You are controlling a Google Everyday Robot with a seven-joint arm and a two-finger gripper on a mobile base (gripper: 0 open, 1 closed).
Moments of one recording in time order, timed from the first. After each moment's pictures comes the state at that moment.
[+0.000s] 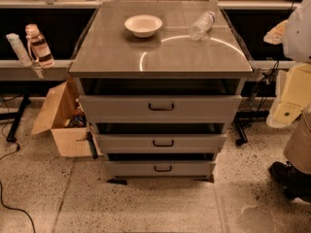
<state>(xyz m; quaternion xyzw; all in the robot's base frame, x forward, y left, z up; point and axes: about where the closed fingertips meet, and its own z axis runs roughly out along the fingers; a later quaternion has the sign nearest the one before) 0.438 -0.217 0.976 -0.60 0.78 -0.03 0.16</state>
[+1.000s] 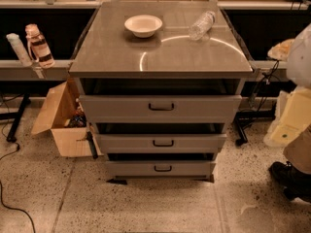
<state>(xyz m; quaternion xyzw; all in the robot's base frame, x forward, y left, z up) 0.418 -0.220 0.957 -0.58 0.79 -0.03 0.19</state>
